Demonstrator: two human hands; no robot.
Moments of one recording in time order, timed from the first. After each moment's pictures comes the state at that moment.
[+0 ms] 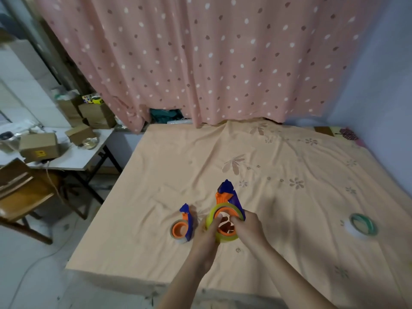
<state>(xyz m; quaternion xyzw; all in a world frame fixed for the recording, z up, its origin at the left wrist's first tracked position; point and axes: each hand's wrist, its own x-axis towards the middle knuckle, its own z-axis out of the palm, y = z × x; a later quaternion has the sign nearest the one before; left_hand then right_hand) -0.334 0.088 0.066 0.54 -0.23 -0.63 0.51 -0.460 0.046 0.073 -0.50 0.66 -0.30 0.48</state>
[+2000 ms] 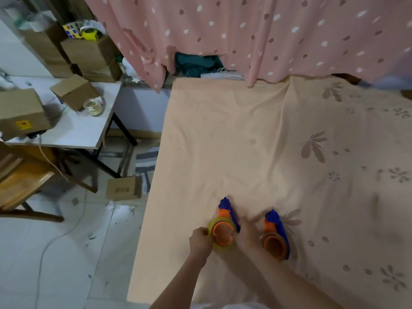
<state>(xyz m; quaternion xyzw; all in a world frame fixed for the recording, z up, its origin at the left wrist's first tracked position) 0.052 -0.023 -0.123 0.79 -0.24 -0.54 0.15 -0.095 -0.055 -0.124 -0.56 0.74 0.00 0.37</state>
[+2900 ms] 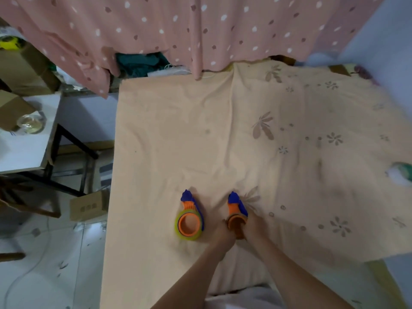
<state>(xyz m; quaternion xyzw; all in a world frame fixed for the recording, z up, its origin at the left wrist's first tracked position) -0.098 -0.011 -0.137 0.67 -0.43 -0.60 0.09 -0.207 -0.020 -0.121 -0.50 0.80 -0.08 0.31</state>
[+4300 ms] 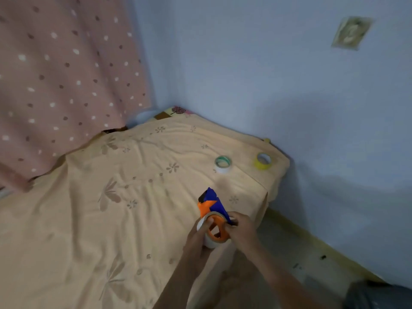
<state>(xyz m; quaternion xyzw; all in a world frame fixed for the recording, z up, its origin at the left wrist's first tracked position) -0.458 0.083 0.014 0.38 -0.42 -0.81 0.14 -0.573 0.171 0.034 -0.24 0.81 -0.44 0.30</state>
